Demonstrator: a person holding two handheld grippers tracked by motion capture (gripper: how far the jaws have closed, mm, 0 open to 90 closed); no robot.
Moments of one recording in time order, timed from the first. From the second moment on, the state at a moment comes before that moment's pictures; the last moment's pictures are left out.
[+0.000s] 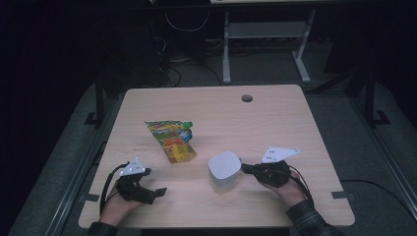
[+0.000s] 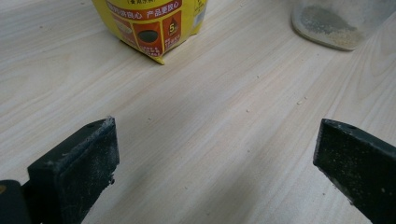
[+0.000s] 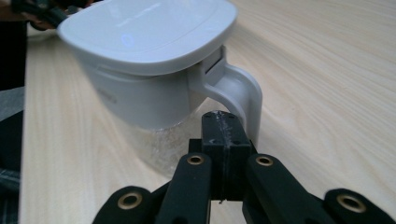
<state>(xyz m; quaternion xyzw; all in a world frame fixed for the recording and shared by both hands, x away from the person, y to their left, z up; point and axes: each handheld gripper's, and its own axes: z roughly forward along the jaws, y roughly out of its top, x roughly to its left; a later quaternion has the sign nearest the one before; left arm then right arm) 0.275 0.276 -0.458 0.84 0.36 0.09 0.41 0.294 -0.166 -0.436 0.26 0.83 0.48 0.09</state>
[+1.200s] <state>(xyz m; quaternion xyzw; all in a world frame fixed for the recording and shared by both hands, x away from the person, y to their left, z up) 0.271 0.275 -0.454 0.84 0.36 0.10 0.41 0.309 -0.182 -0.403 0.29 0.81 0.50 0.11</state>
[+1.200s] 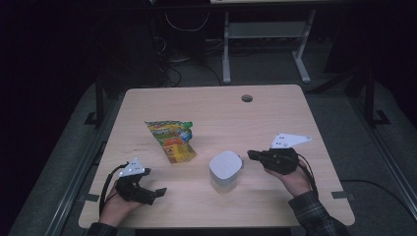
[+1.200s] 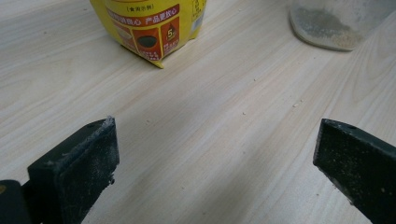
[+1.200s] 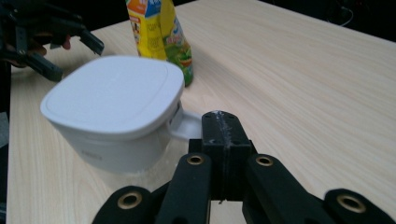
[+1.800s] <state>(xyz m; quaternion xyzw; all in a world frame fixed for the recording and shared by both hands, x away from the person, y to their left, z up) 0.271 0.274 -0.454 0.83 0.36 0.10 0.41 0.317 -0.165 -0.379 0.25 0.81 0.53 0.10</state>
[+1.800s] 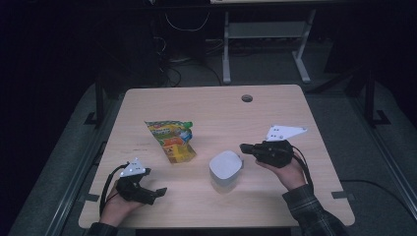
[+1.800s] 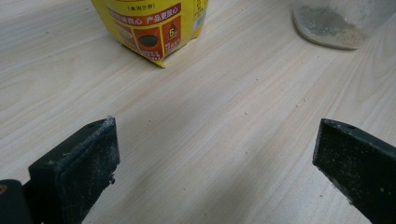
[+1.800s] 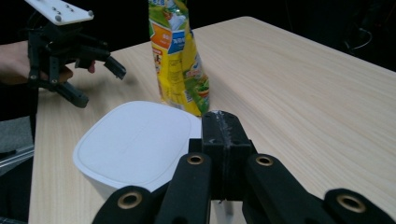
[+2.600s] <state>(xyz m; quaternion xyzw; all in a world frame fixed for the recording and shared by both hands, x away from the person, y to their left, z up) 0.273 0.276 -0.456 0.83 0.35 0.11 0.41 0.315 -0.149 -0.385 0.23 0.82 0.52 0.09</state>
